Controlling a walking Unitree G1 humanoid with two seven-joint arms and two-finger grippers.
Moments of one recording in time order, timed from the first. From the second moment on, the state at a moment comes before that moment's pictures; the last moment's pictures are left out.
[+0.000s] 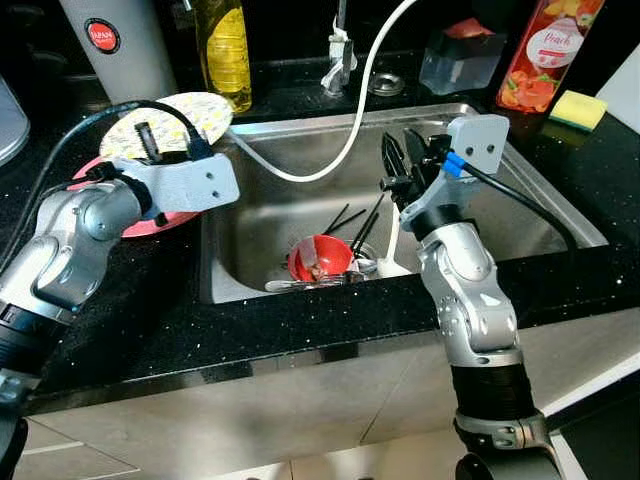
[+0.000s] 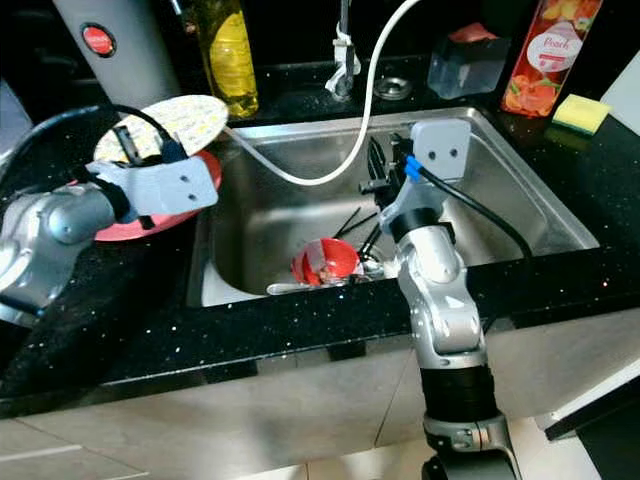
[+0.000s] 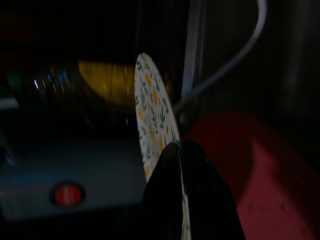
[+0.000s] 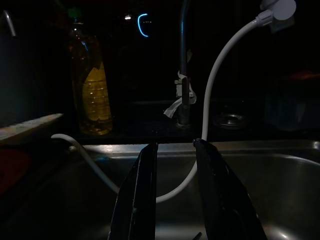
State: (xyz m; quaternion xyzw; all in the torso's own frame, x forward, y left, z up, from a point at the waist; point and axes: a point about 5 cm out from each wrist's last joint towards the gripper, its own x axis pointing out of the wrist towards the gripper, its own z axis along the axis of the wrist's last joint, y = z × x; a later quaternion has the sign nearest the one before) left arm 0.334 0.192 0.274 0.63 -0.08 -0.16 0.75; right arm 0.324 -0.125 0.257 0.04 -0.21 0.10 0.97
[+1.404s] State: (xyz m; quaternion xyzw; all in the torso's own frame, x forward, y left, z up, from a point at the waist) left arm 0.310 0.101 0.293 0.60 -0.38 -0.28 0.64; right arm 0.315 -0.135 0.274 0.47 -0.11 0.31 0.82
